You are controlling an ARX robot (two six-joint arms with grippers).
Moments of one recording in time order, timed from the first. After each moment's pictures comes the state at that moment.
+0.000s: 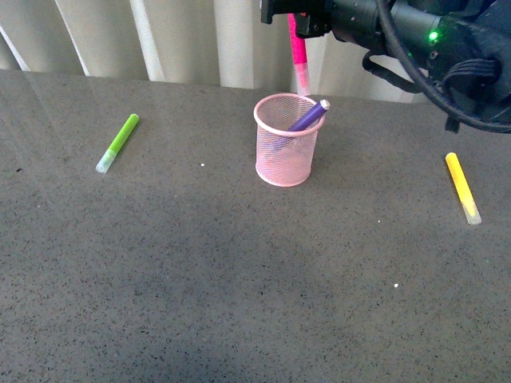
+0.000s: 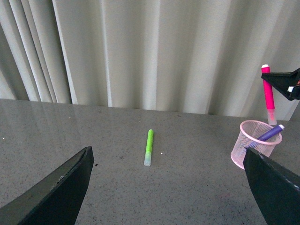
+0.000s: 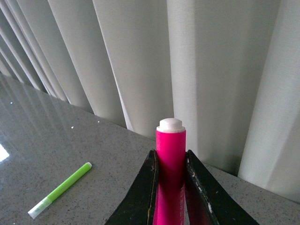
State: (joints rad) left arm 0.00 0.00 0.01 0.00 0.00 0.00; right arm 0.34 2.20 1.17 0.98 -0.24 0.09
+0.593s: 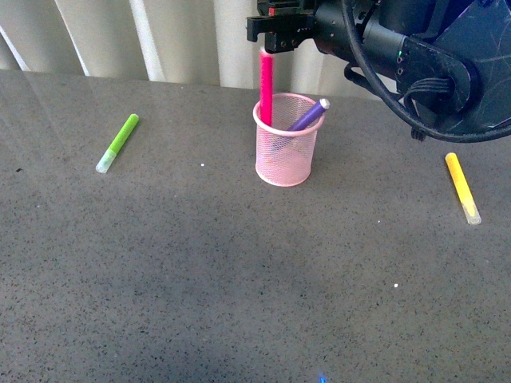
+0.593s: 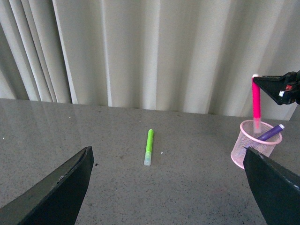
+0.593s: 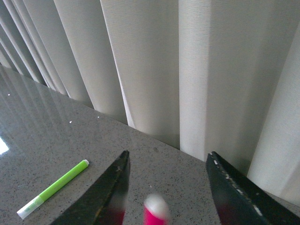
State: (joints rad) left arm 0.00 0.00 0.01 0.00 0.00 0.00; right arm 0.35 2.24 1.21 0.98 -0.24 0.08
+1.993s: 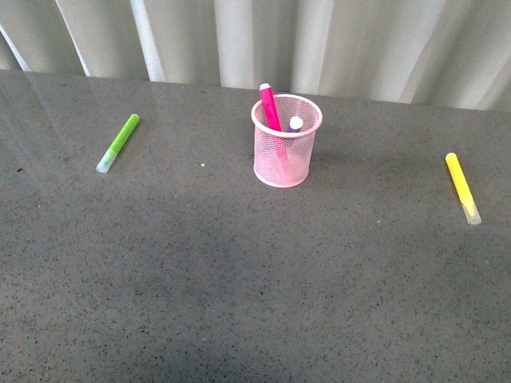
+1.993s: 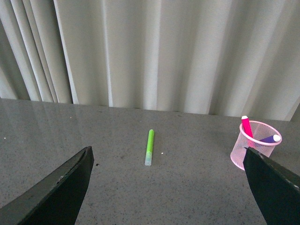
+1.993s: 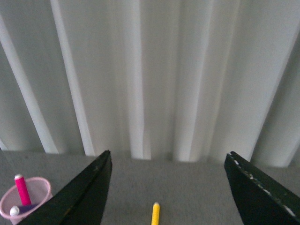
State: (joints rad) left arm 0.00 0.00 0.01 0.00 0.00 0.00; right arm -0.14 0.87 0.36 0.50 -0.13 0.00
